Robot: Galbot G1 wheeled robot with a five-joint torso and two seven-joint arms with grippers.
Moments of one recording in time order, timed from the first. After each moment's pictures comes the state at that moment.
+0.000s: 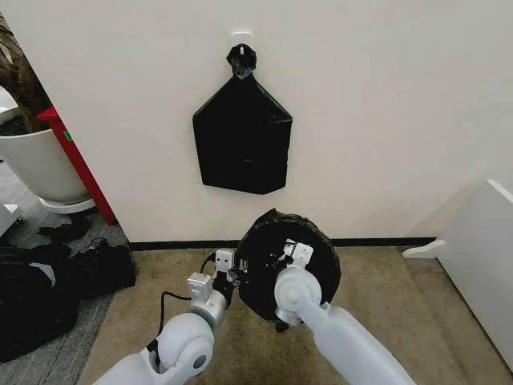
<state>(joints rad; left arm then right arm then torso) 1.14 -0.95 0.11 -2.11 -0.75 0.17 -0.46 -0.82 1.32 -0.17 1.67 1.16 -0.33 1.02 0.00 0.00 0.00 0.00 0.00</state>
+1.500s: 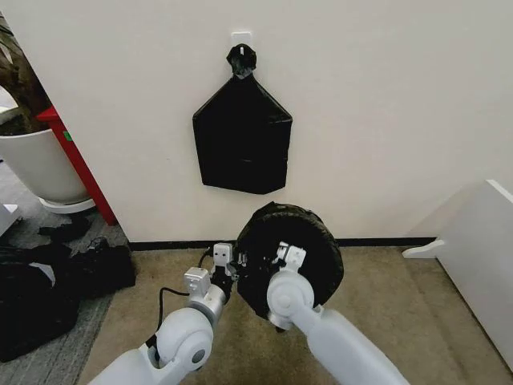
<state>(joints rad) 1.13 -0.97 0.09 -2.10 -0.77 0.17 -0.48 -0.83 1.30 -0.22 1.82 1.20 -0.30 1.09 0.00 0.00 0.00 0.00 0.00</state>
